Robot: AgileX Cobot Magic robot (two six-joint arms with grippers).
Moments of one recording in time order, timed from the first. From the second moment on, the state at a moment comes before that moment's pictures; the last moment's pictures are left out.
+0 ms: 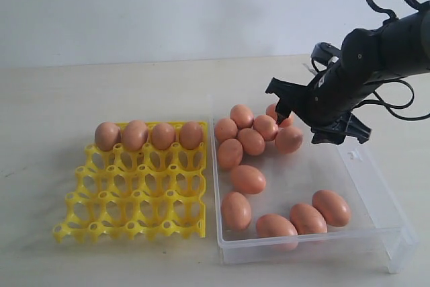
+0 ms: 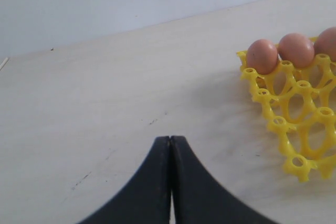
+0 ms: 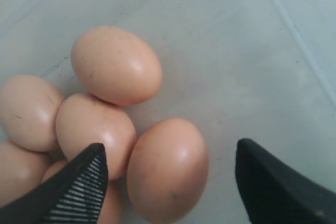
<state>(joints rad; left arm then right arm) -0.01 0.01 0.00 -0.07 0.37 0.23 0.31 1.95 -1.16 0.07 0.40 0.73</state>
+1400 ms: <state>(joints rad) -0.01 0.01 0.00 -0.07 0.37 0.23 0.68 1.90 -1.02 -0.30 -0.54 0.34</state>
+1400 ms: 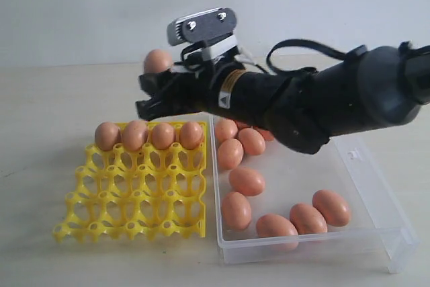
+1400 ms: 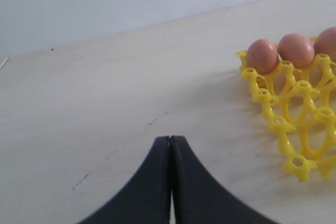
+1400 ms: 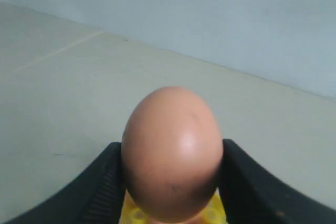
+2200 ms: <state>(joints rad) -0.01 0.01 0.00 -0.07 0.37 0.23 0.74 2.23 -1.20 -0.55 -0.88 0.59</state>
